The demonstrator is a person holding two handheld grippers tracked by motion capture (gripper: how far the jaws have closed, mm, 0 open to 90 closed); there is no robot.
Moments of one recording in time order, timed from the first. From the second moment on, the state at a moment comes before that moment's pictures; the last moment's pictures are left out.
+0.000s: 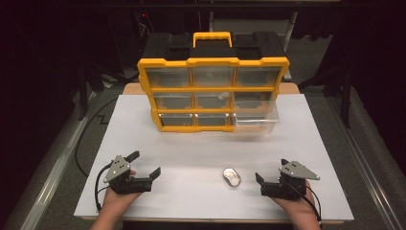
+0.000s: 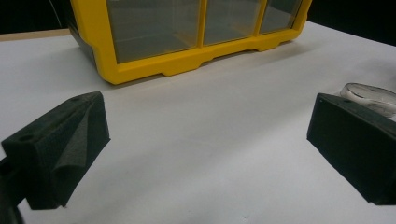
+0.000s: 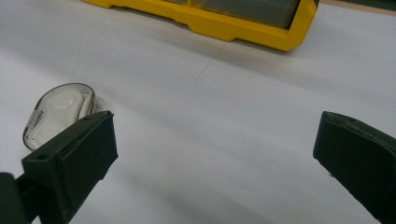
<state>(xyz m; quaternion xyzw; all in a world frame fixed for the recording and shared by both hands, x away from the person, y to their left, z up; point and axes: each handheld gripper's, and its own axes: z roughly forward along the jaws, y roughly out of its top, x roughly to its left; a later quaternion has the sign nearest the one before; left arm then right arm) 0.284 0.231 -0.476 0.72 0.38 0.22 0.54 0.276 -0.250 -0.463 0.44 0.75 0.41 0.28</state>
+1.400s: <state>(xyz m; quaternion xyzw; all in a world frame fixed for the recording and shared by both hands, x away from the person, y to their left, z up) 0.284 0.230 -0.476 0.73 0.37 0.22 0.53 0.275 -0.225 -0.468 0.42 0.80 0.38 0.21</state>
